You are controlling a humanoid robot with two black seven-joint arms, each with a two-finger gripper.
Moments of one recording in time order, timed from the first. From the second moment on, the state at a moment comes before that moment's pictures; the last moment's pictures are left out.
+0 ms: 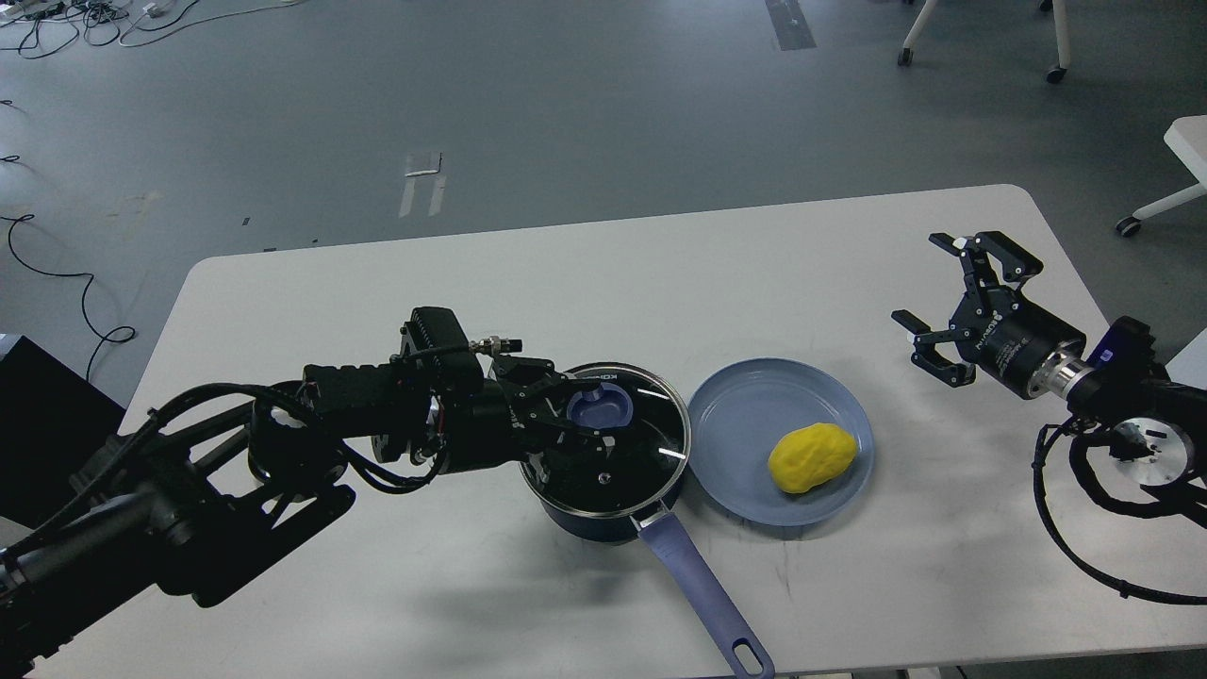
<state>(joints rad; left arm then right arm) -0.73 0.51 -0.47 -1.39 2.15 -0.24 -0.49 0.64 -0.54 0.22 0.76 0.07 0.49 0.49</state>
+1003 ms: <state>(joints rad) -0.49 0.99 -0.40 -1.28 1.89 0.18 -0.49 0.64 -0.54 0.22 0.76 0.07 0.49 0.49</state>
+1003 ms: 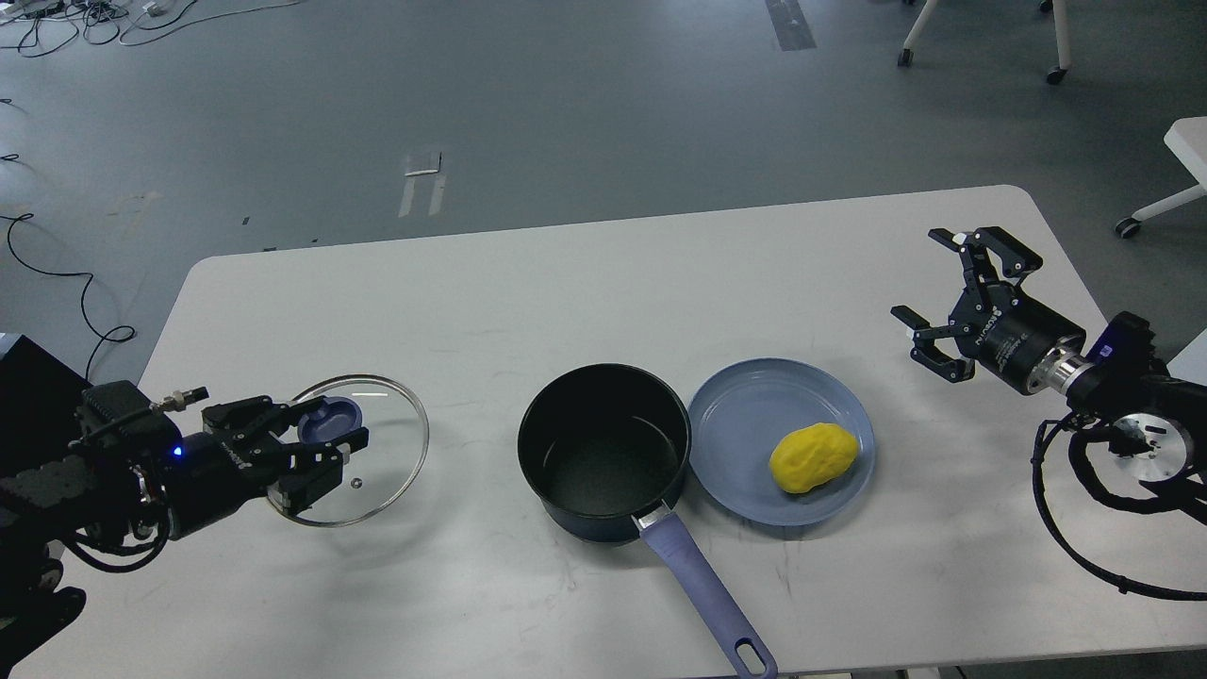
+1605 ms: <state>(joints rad) -0.44 0.87 -0.39 -1.07 1.89 0.26 -0.49 0.64 -0.54 0.22 0.76 0.07 0.49 0.49</state>
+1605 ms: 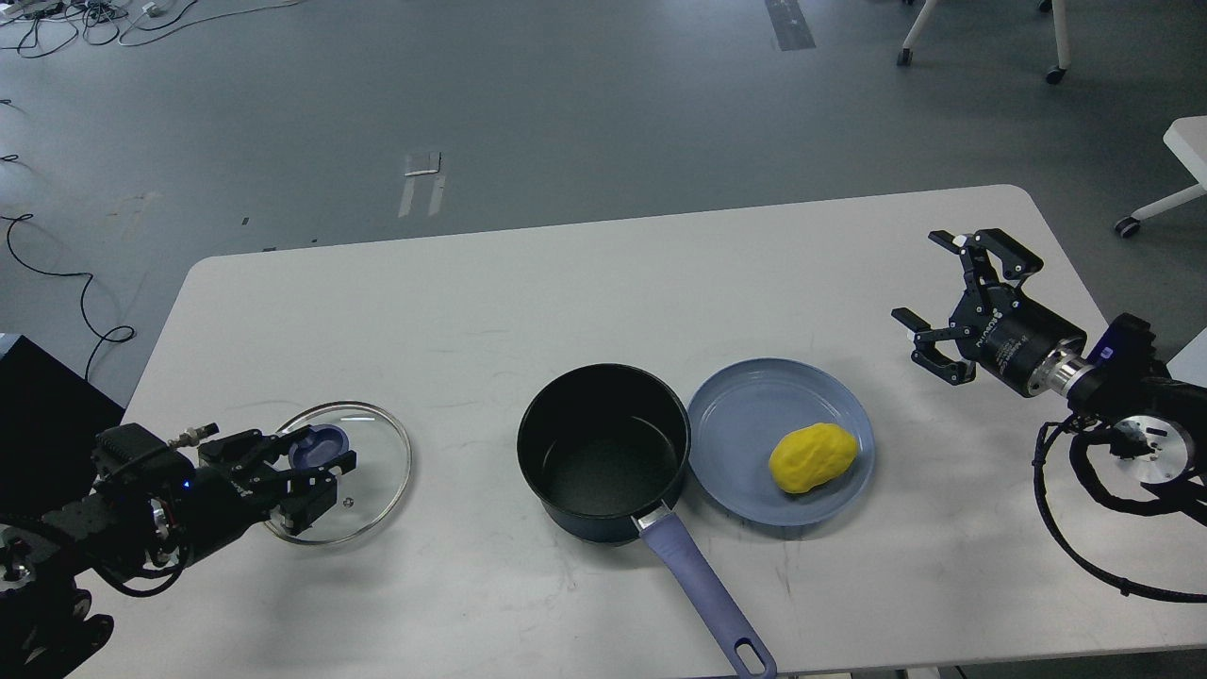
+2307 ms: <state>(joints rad) -0.58 0.94 -0.40 -1.20 1.47 0.10 -0.49 0.79 -0.65 0.19 0.81 -0.28 0.49 0.49</state>
